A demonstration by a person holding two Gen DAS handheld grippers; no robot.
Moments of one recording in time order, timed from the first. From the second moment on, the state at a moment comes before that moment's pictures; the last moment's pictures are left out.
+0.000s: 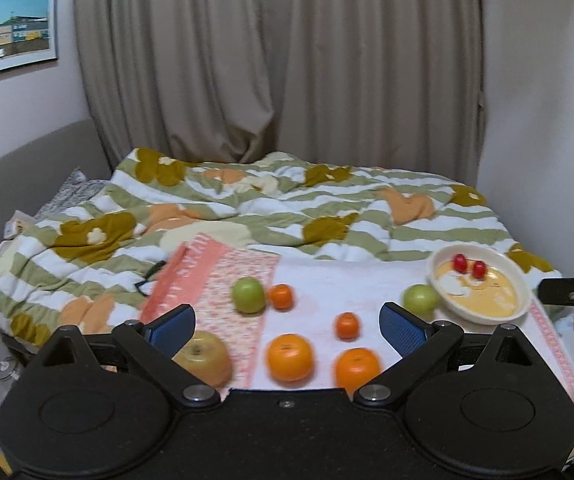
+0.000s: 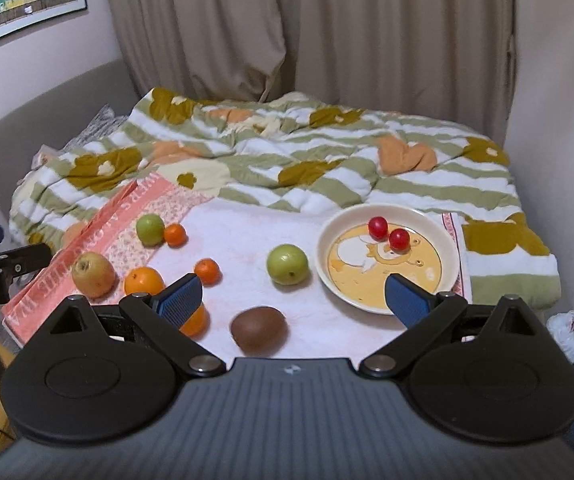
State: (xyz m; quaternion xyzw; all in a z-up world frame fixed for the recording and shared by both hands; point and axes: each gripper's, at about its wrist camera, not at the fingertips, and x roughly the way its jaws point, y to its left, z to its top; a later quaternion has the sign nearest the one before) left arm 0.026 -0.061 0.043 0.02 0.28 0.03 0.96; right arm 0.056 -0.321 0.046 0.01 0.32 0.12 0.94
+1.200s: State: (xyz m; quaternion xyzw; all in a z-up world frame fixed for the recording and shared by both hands) left arm 0.115 0.061 -0.098 0.06 0.37 -0.07 0.92; right arm 0.102 -0.139 -0.097 -0.03 0.37 0.04 0.93
